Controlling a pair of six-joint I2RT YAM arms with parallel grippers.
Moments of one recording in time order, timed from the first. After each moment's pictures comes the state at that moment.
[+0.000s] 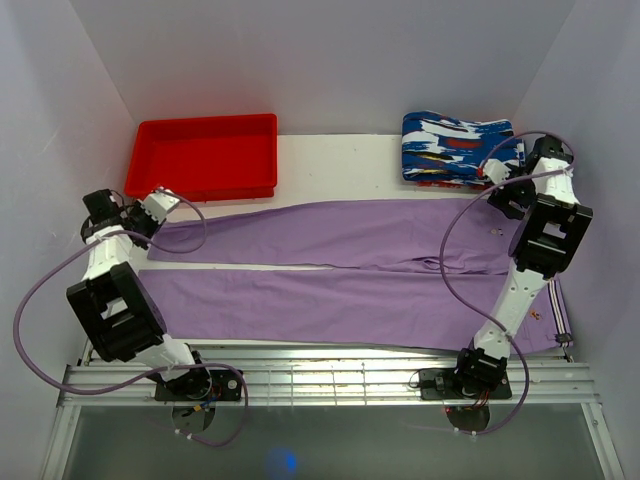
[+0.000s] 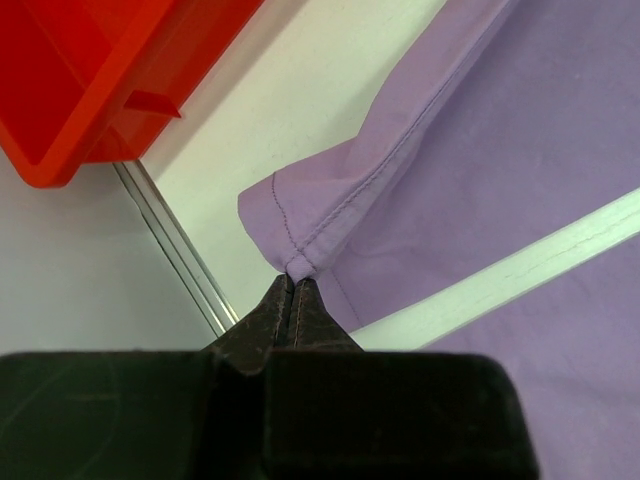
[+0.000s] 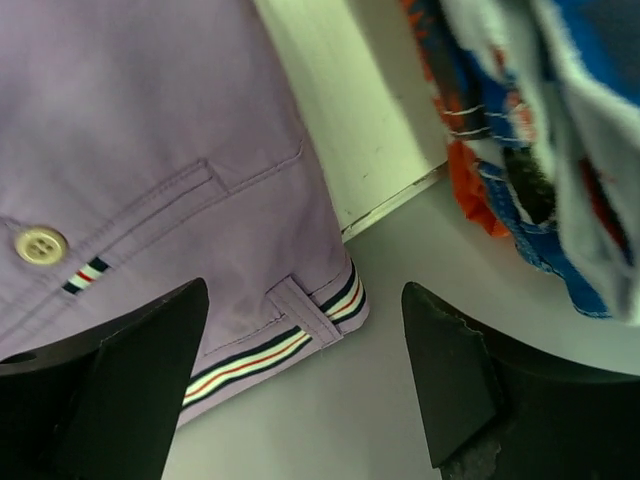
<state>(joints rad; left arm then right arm) 0.50 1.51 1.03 -0.40 0.51 1.15 -0.37 2.26 1.95 -0.89 -0.20 -1.43</state>
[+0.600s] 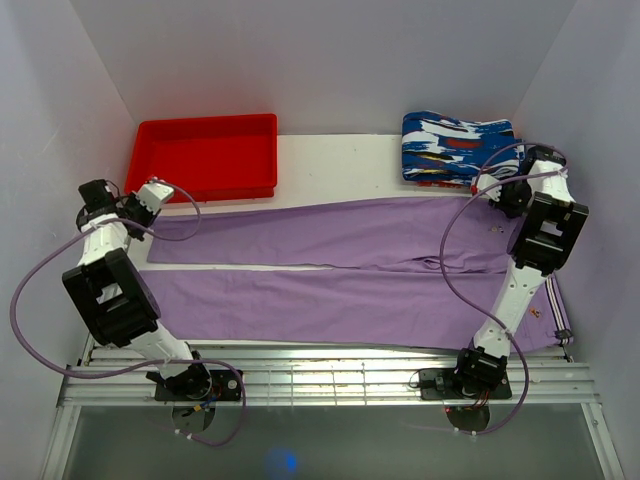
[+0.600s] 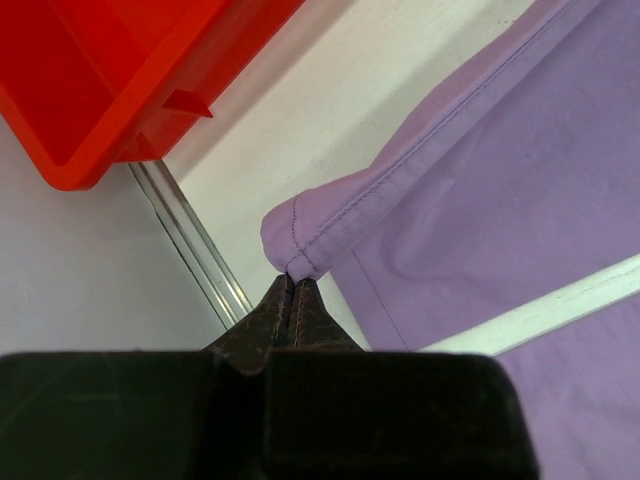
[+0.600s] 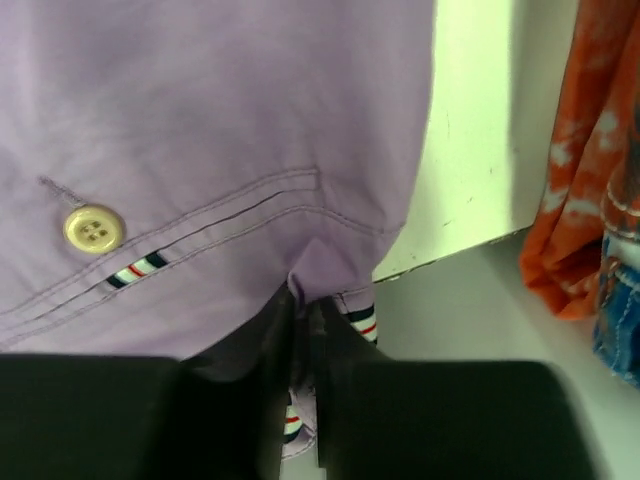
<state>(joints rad) 0.51 1.63 1.16 -0.43 0.49 1.13 -0.37 2.33 1.96 -0.98 -0.16 -1.69</state>
